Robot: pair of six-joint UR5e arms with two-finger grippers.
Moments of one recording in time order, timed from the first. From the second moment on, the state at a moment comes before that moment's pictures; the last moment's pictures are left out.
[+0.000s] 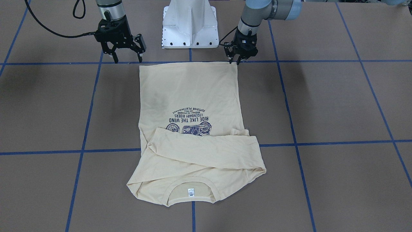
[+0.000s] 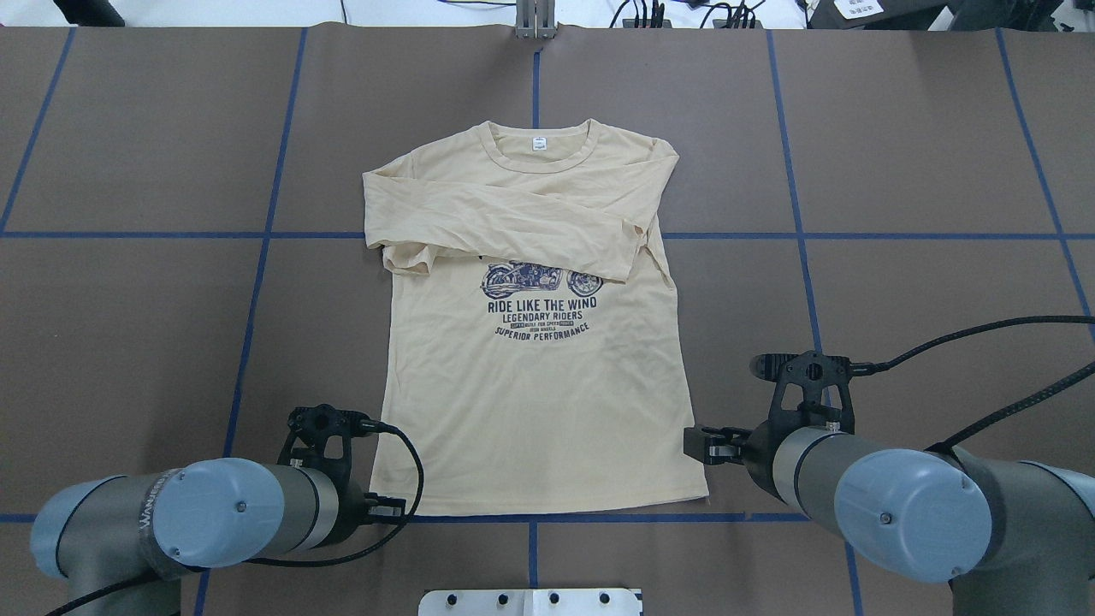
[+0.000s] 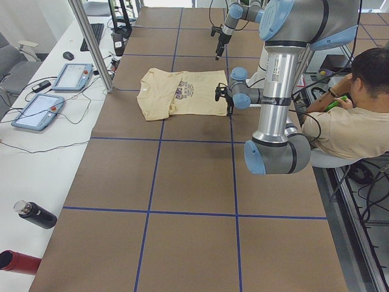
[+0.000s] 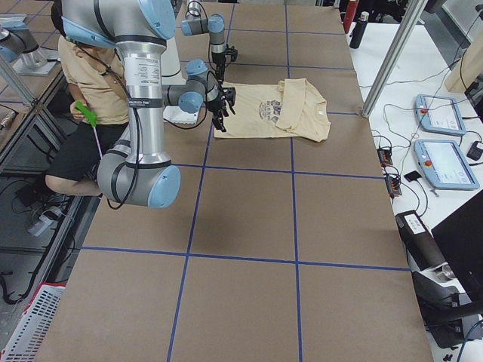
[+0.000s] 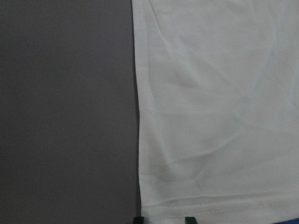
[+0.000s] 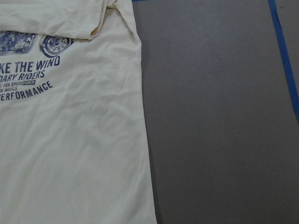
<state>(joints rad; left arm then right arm) -0.18 -1.77 -1.99 -1.88 -1.65 -1.36 0.21 -1.50 2.23 -1.45 1.40 1.47</state>
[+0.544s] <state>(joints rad) -0.18 -1.77 -1.98 -1.88 -1.65 -1.36 0.21 -1.50 2.23 -1.45 1.40 1.46</state>
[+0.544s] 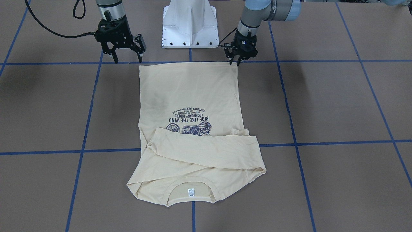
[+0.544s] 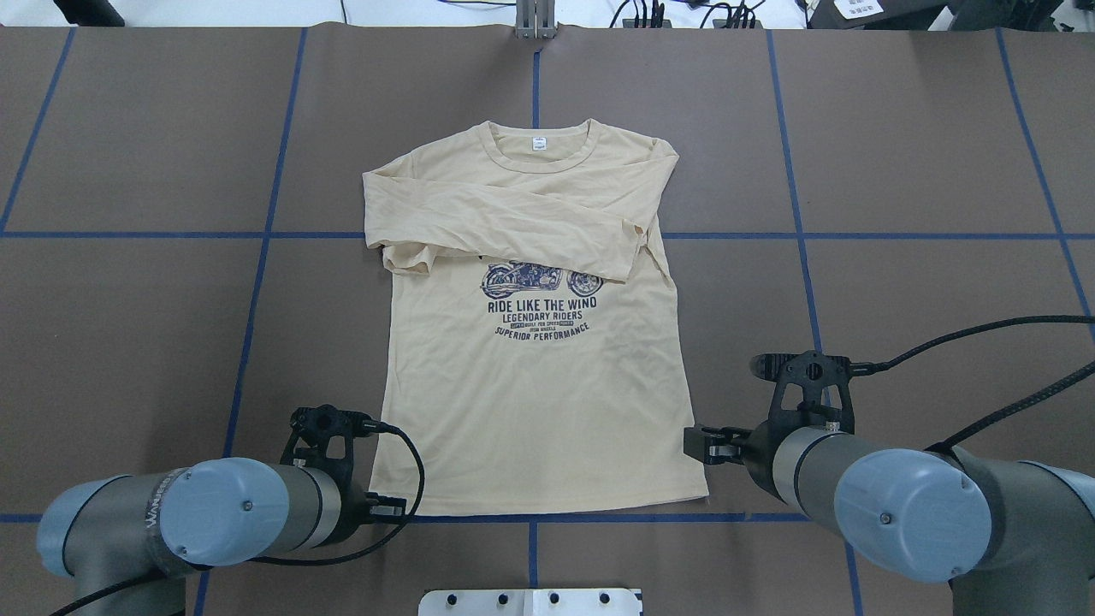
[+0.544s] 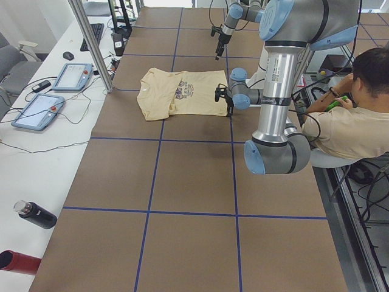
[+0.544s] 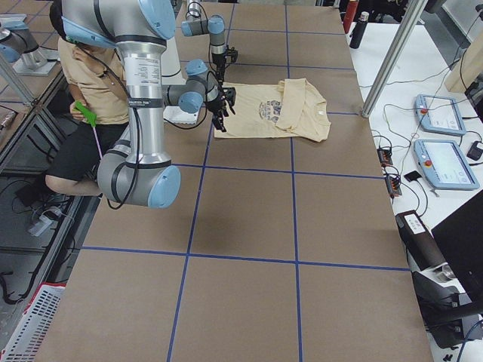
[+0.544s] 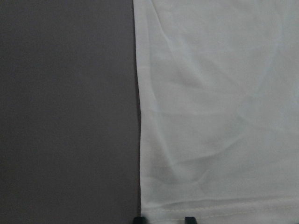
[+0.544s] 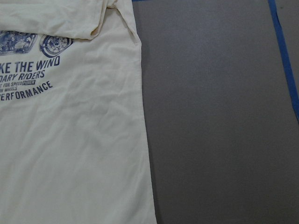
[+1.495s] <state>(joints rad) -0.19 -1.78 -2.02 -1.88 -1.65 -1.37 0.19 -1.48 2.18 -1.44 1.36 1.47</state>
